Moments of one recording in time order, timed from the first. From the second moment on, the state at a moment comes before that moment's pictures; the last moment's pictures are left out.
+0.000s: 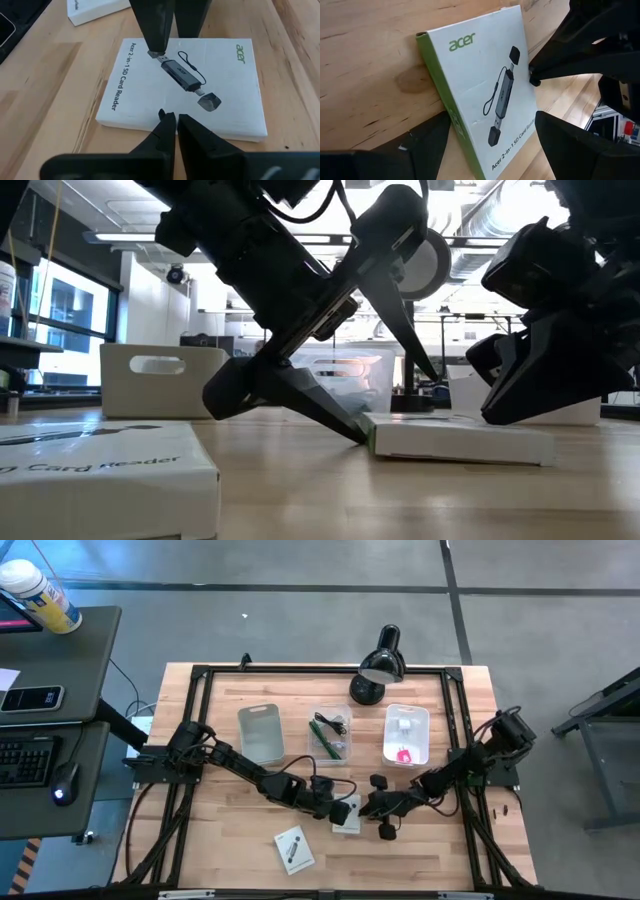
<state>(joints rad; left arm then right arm) -0.21 2.06 1.20 0.05 -0.13 -1.47 0.49 1.75 0.48 0.56 0.23 0.36</state>
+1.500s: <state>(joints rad) -0.21 2.06 1.21 0.12 -0.14 -1.44 0.49 1.75 0.47 0.53 0.24 0.38</state>
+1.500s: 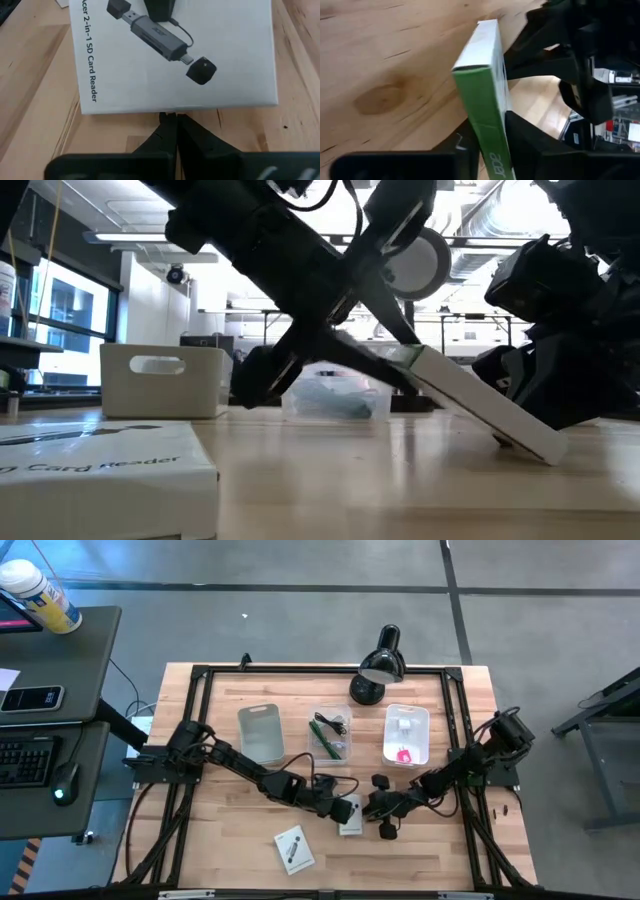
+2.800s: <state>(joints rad) -0.21 1.98 1.20 0.13 -0.14 -1.09 0.49 1.73 0.48 0.53 0.24 0.54</state>
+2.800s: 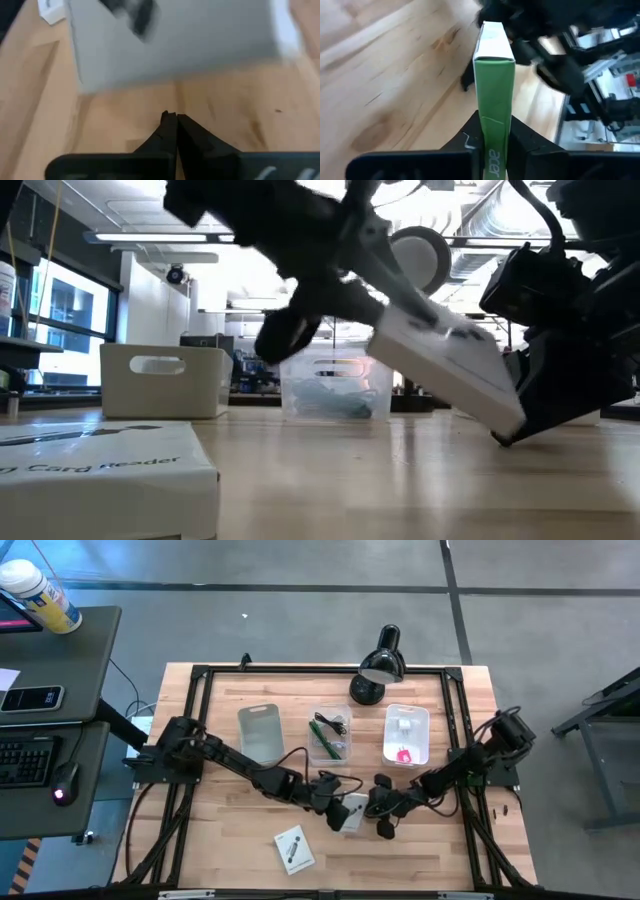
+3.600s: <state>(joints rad) -0.21 1.67 1.20 -0.34 -0.34 -0.74 0.46 1.44 0.47 0.44 0.29 0.49</state>
